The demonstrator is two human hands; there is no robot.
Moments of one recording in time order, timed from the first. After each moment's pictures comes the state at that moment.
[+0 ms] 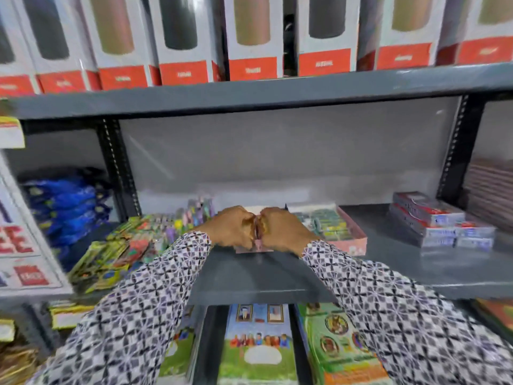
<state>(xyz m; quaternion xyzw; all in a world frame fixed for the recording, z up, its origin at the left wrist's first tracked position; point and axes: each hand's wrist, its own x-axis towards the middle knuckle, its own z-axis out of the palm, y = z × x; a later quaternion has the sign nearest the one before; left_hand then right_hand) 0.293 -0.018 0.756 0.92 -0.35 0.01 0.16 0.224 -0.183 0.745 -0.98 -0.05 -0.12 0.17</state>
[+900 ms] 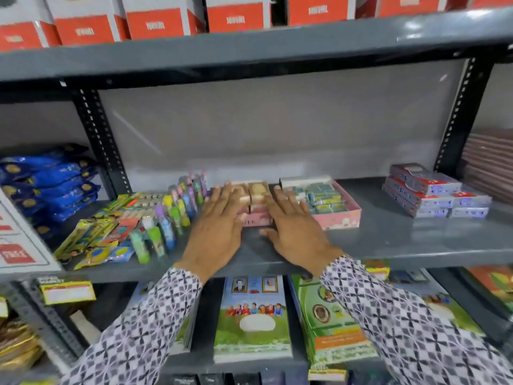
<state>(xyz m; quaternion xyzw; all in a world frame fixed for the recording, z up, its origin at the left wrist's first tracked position) 0.228 -0.004 0.689 0.90 -0.31 0.27 0.14 0.173 -0.205 0.686 -0.98 -0.05 -0.20 0.07</state>
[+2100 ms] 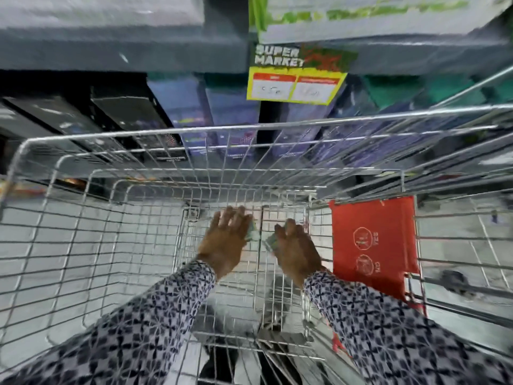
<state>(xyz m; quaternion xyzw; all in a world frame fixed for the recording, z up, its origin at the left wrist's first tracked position) 0.006 -0.077 -0.038 0.90 -0.36 -0.25 -0.08 -0.074 -0.260 -0.015 -0.96 0.07 0.25 0.13</state>
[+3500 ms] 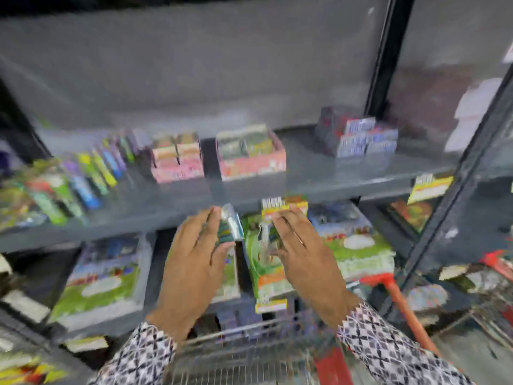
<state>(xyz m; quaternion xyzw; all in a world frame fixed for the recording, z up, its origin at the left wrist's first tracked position) 0.074 -0.063 0.588 0.84 -0.35 0.35 0.20 -0.012 -0.284 0.556 -0.94 -0.05 -0.32 0.04</state>
